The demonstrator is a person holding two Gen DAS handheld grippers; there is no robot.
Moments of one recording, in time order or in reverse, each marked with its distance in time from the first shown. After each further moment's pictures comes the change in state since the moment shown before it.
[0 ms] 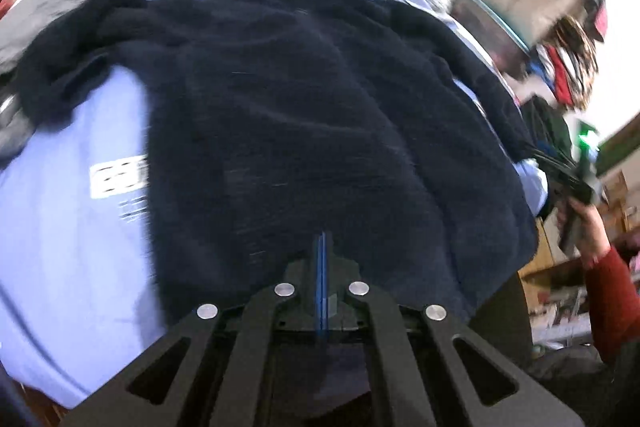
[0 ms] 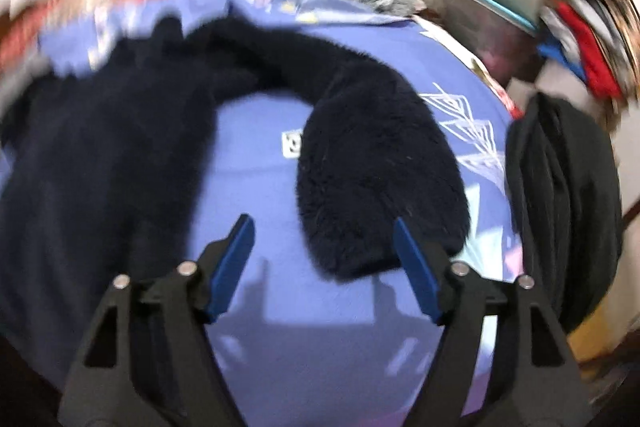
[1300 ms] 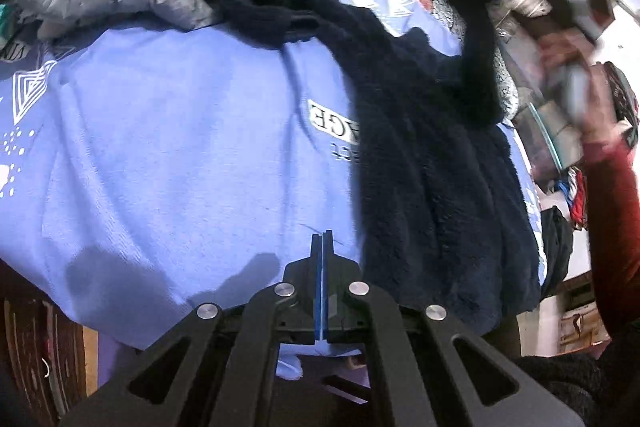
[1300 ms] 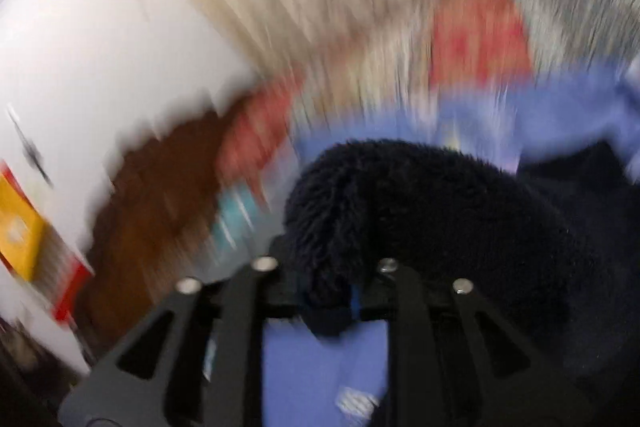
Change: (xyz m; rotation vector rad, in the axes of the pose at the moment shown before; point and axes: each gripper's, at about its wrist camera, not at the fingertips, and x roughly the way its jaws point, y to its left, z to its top) left arm -0.082 0.169 -0.107 -0.433 -0.184 0.020; right arm -0.042 0.372 0.266 0.069 0.017 0.967
